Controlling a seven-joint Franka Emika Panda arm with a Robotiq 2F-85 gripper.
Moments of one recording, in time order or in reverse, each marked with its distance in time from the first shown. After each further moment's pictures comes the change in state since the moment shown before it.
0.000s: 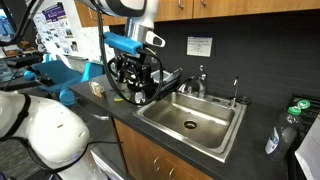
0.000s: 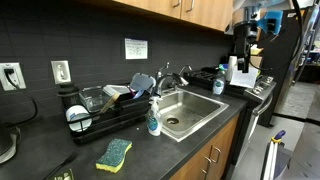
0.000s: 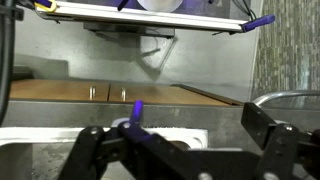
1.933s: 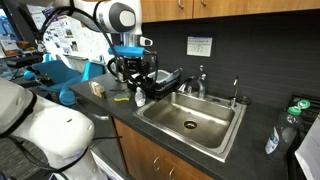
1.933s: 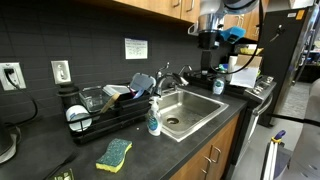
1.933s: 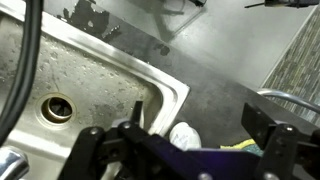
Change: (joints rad) arm 0.185 0.191 0.159 -0.005 0.029 0.380 -0.129
